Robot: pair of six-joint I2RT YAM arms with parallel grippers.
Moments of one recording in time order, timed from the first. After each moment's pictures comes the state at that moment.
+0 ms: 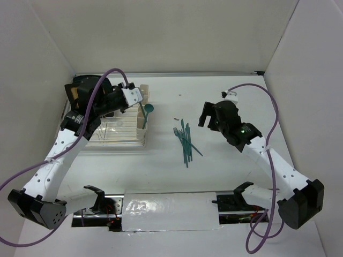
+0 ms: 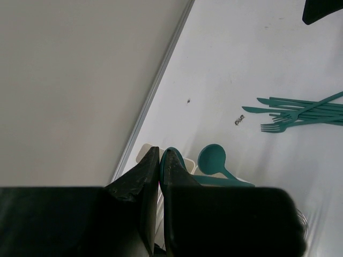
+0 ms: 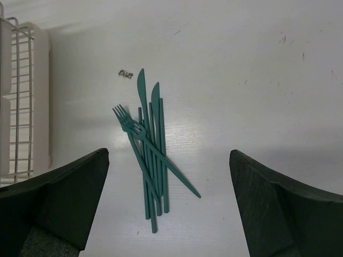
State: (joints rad) left arm -0.34 1.15 1.30 -0.38 0.55 0.75; right arm 0.50 1.08 0.97 -0.49 0.33 0.54
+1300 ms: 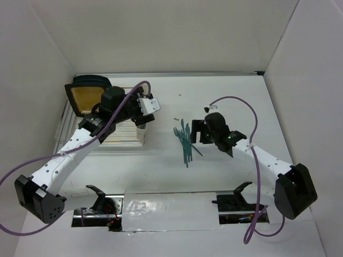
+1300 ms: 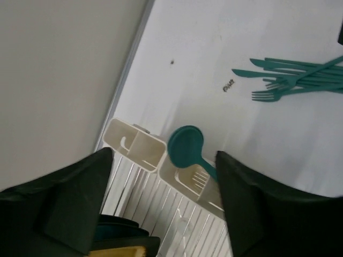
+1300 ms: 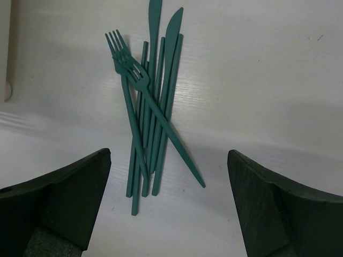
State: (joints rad) left arm -0.50 1.21 1.18 -0.38 0.27 0.77; right arm 0.53 1.19 0.74 -0.27 0.12 0.43
